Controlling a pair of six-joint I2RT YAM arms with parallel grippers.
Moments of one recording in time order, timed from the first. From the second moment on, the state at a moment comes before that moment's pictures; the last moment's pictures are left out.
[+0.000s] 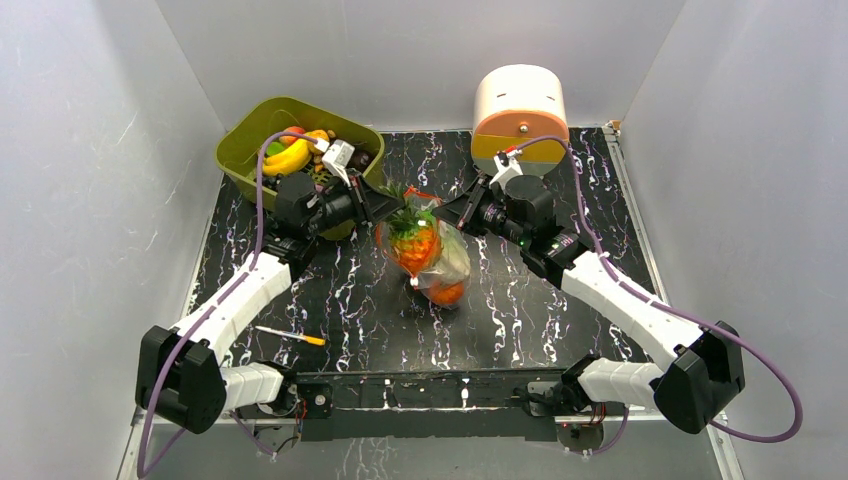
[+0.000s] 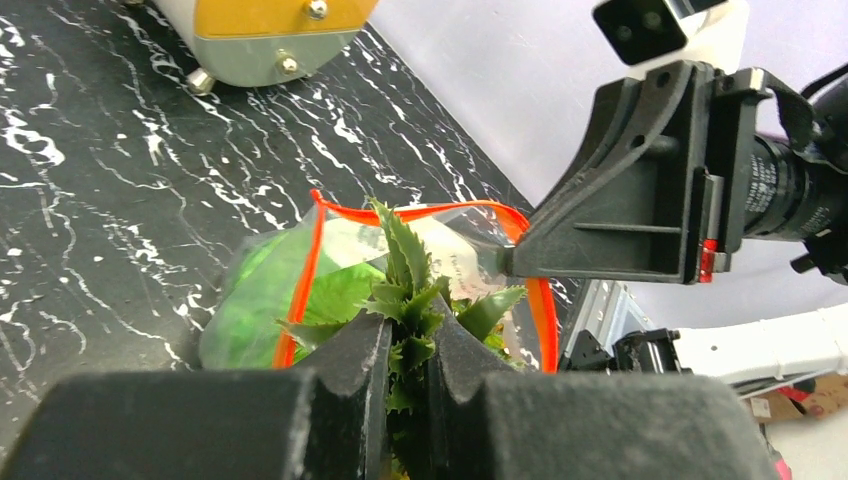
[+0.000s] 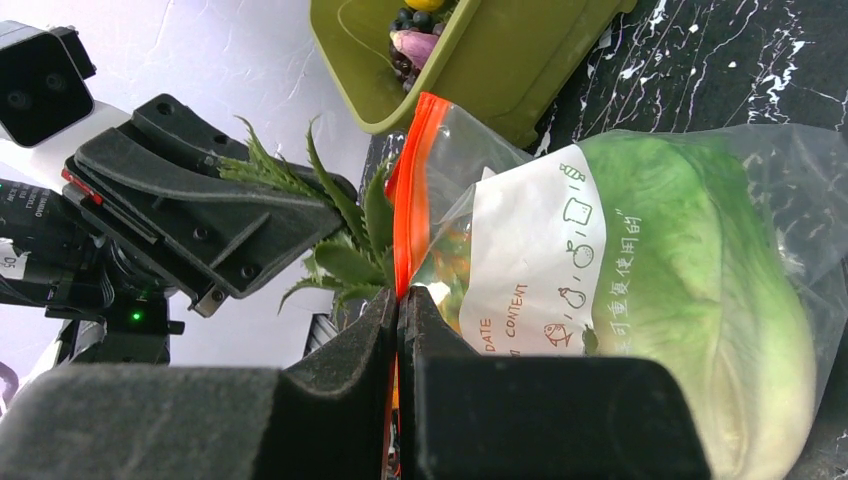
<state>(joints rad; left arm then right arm) -0.38 1.22 0.86 0.25 0.60 -0.54 0.61 1.19 0.98 -0.03 -0.19 0.91</state>
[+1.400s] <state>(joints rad) -0.47 1.33 0.88 0.12 0.63 -0.54 0.65 1.23 0.98 -0.01 -0.19 0.88</state>
